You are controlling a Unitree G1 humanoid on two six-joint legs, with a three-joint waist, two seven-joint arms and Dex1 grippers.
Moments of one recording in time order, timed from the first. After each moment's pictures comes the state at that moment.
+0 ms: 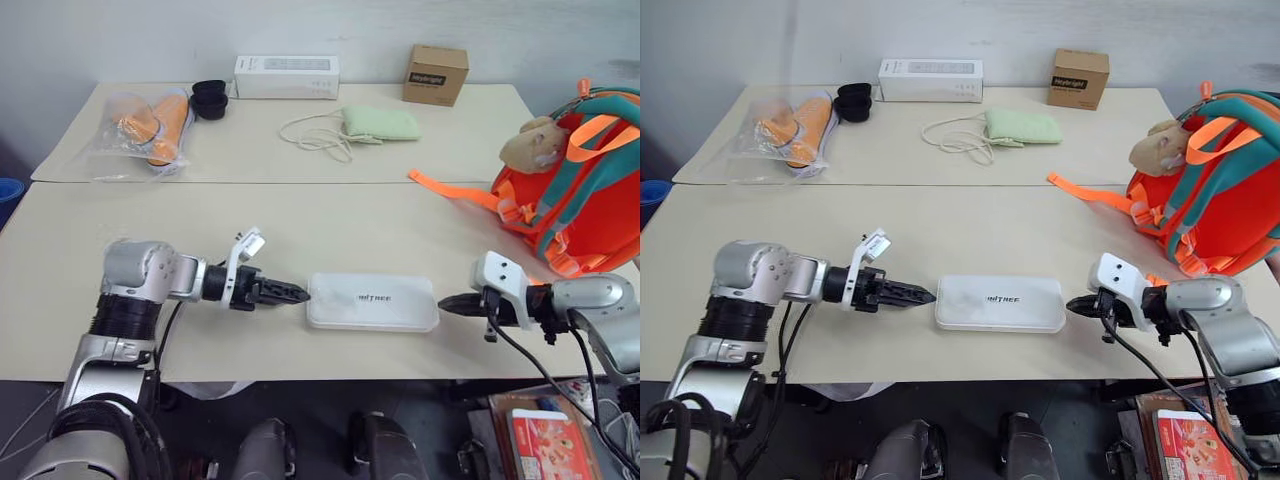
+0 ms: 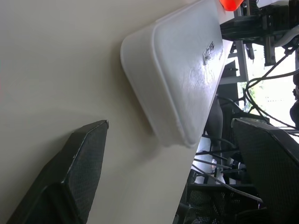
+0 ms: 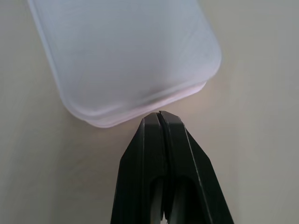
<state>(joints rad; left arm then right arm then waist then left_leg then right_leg) -0.79 0.52 -0.07 0.26 -0.64 1.53 -0.85 -0.29 -0.93 0.06 -0.07 0.25 0.41 1.14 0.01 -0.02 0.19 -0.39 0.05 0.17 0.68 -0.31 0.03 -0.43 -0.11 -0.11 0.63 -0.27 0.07</state>
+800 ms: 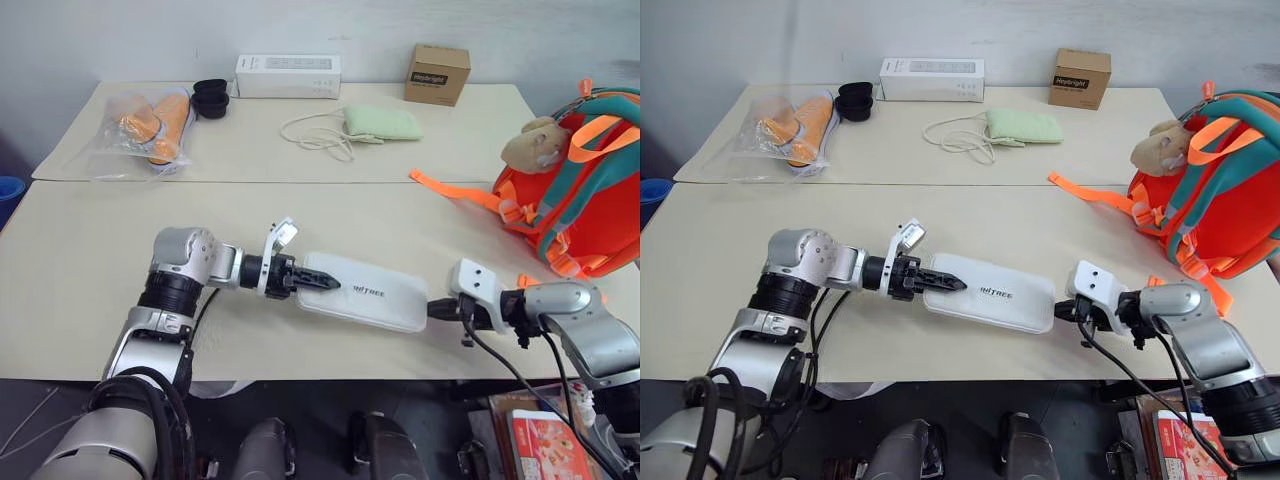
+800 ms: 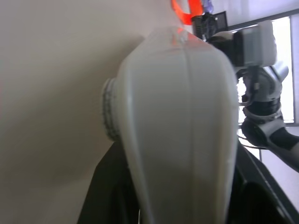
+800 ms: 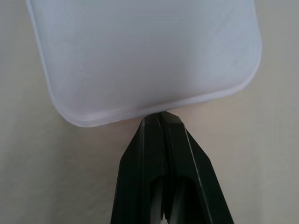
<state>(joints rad) -0.92 0.41 -0.09 0.47 -0.66 1.50 -0.92 -0.28 -0.88 0.11 -0.11 0.22 0.42 1.10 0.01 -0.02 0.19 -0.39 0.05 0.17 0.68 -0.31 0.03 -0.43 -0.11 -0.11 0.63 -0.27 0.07</state>
